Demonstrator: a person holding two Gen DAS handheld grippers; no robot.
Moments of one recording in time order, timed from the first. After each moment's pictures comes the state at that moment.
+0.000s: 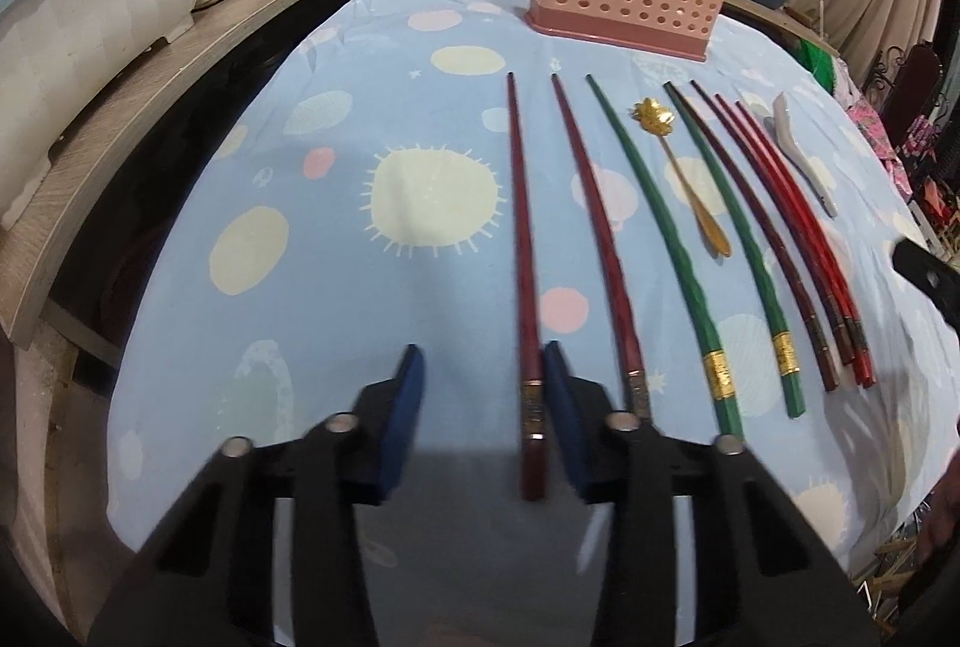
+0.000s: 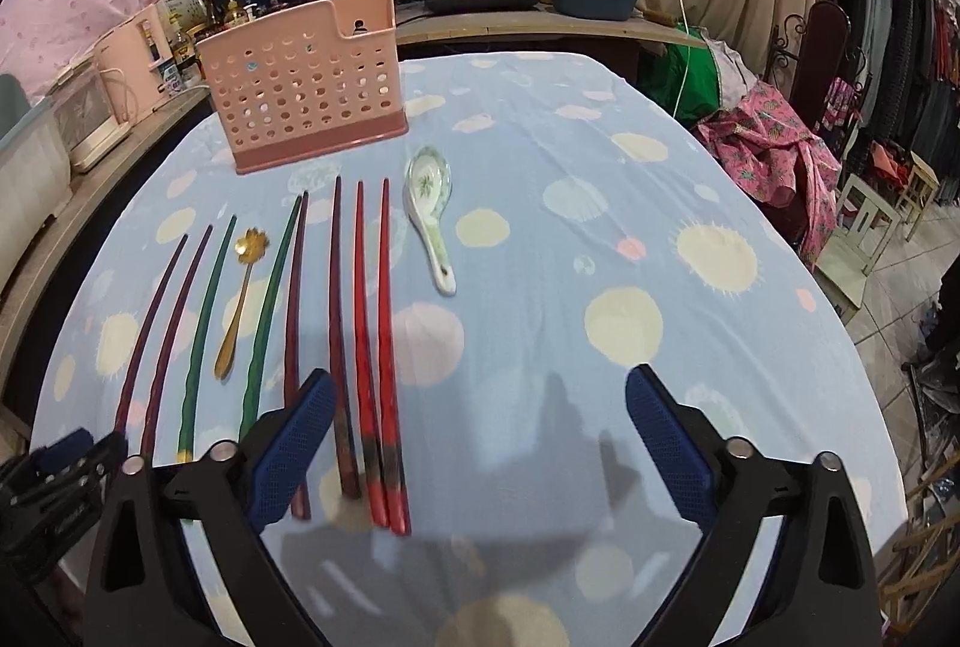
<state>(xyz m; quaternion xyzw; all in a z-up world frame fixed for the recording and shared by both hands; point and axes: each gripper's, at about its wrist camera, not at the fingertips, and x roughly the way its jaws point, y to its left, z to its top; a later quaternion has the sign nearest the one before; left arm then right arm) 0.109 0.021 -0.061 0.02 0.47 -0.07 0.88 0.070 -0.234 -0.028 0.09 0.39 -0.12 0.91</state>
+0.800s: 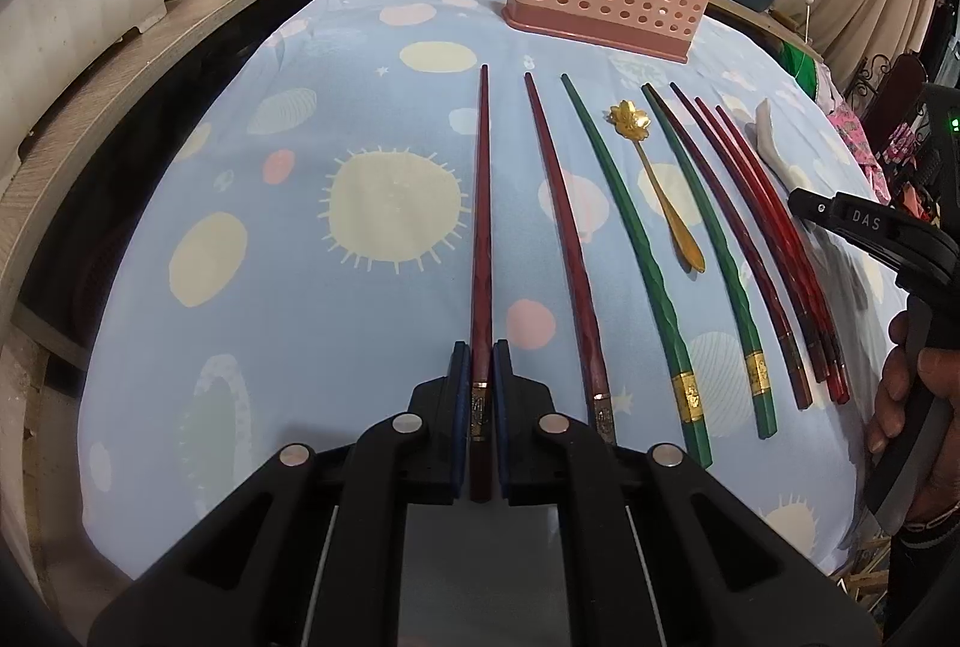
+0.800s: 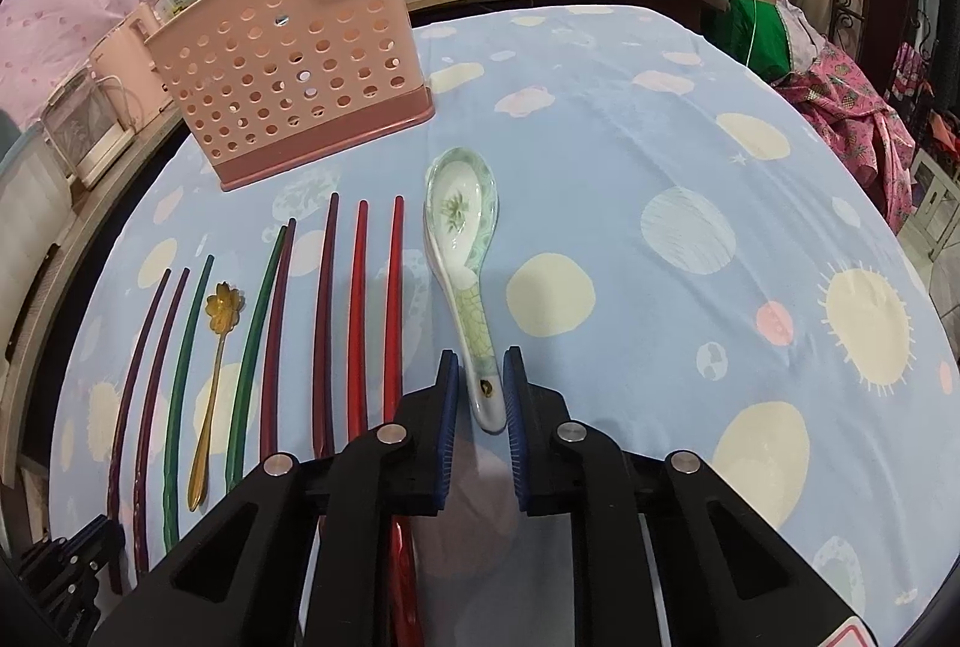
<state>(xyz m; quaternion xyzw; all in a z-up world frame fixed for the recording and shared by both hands) 0.117 0.015 -0.063 0.00 0.48 -0.09 0.87 0.156 -0.251 -0.064 0.14 0.42 -0.06 0.89</state>
